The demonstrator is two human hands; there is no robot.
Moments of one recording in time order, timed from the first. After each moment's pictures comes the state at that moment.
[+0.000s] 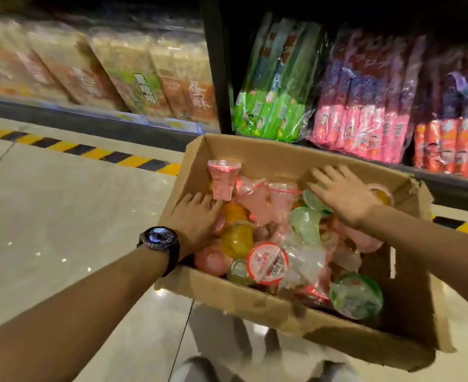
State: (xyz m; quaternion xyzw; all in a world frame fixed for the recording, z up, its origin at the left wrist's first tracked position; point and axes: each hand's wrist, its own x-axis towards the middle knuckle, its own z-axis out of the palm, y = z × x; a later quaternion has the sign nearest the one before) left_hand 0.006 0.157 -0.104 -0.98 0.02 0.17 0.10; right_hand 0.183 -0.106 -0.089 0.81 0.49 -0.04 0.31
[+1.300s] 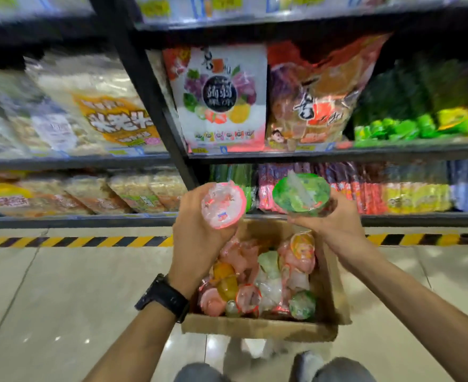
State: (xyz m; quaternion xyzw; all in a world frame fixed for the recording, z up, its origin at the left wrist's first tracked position) left_hand 0.038 0.084 0.228 -0.89 -0.11 -0.17 -0.41; right_hand 0.120 -0.146 0.213 0.79 0.03 -0.07 -0.61
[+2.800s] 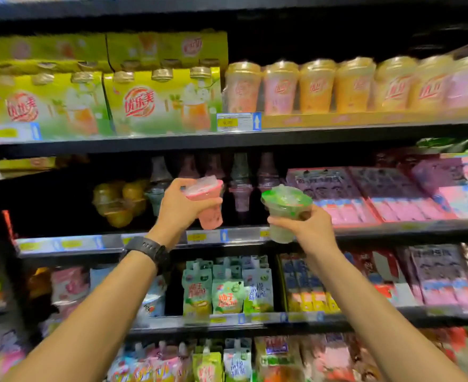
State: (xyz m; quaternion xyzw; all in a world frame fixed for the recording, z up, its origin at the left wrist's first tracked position) left_hand 0.294 -0.192 0.989 -0.77 -0.01 -0.32 -0.56; right_hand 0.303 -0.441 0.953 0.64 0.14 0.17 -0.73
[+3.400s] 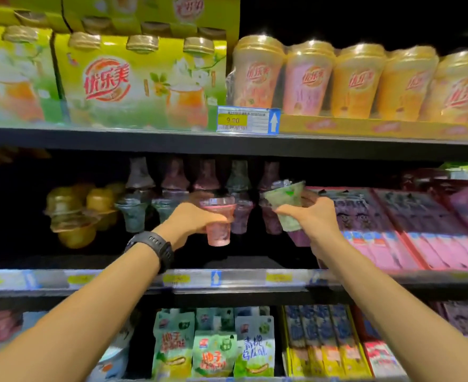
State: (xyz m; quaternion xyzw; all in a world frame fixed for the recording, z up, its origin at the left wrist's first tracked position) left_hand 0.425 -0.182 0.988 -0.78 0.00 -0.15 -0.61; right_hand 0.452 -0.421 0.991 0.71 0.11 0.19 -0.67
